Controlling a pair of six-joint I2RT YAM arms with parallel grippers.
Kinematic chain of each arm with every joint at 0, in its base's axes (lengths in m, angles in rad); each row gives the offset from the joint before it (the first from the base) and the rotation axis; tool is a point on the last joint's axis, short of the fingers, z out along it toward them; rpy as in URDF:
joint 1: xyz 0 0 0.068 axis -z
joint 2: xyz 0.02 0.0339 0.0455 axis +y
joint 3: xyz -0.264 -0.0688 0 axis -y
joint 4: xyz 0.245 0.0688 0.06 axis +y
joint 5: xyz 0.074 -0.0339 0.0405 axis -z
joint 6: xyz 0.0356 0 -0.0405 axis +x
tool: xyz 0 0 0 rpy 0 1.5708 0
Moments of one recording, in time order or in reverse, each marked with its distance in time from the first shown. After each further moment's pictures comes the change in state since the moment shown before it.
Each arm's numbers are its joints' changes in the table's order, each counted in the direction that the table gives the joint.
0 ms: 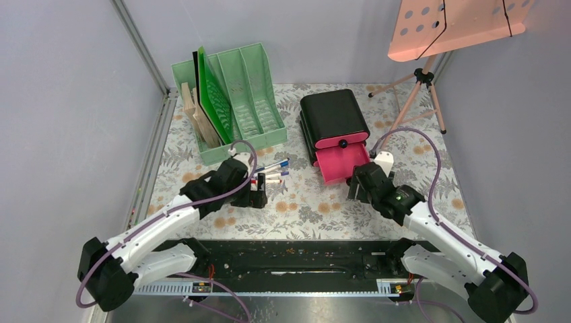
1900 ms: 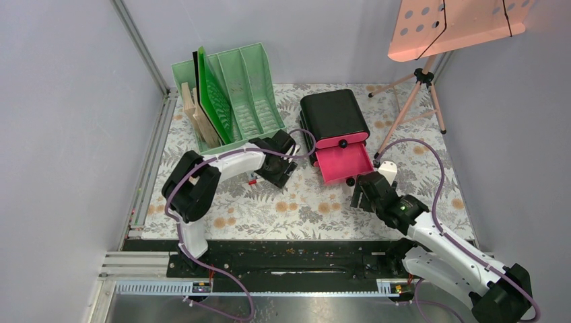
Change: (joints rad) left arm -0.009 0.910 0.546 -0.009 0.014 0.475; right arm 0.000 -0.112 -0.121 0.007 -0.039 0.042
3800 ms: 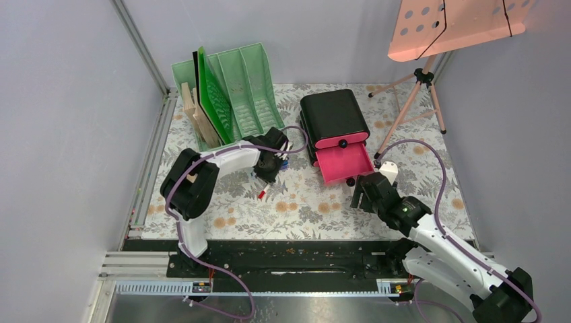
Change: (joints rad) left arm -0.070 0.014 -0.013 -0.005 0.050 -0.029; right arm 0.000 -0.025 0.000 0.008 -0.020 0.000
